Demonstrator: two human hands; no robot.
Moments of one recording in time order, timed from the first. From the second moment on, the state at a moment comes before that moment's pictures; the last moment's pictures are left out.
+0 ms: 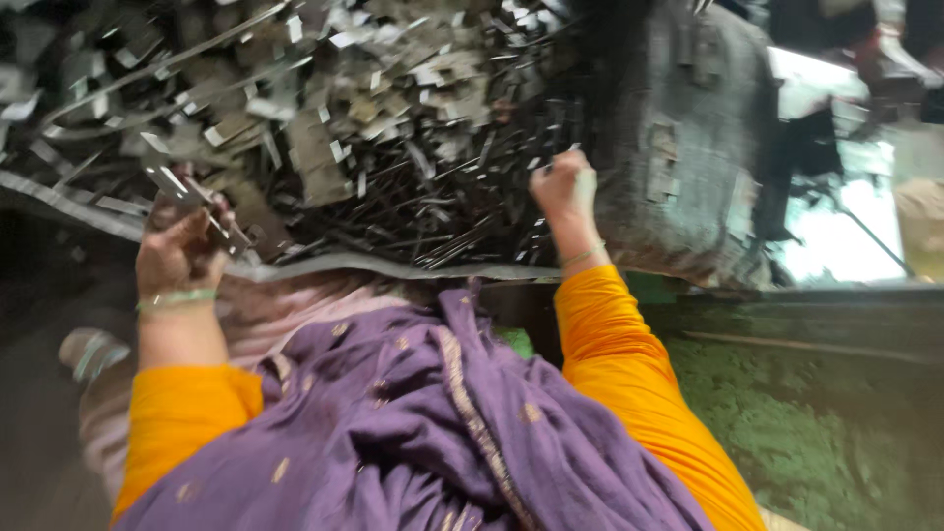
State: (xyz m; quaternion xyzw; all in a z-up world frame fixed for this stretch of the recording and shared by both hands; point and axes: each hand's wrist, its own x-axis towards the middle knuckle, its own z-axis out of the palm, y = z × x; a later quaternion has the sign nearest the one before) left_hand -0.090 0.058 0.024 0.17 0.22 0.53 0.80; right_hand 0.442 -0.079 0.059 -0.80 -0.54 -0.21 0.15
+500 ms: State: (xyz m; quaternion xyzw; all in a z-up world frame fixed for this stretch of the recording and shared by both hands) left_hand 0.018 0.023 0.007 0.89 0.37 0.16 0.21; right_hand 0.337 -0.119 0.141 -0.65 -0.38 0.38 0.54
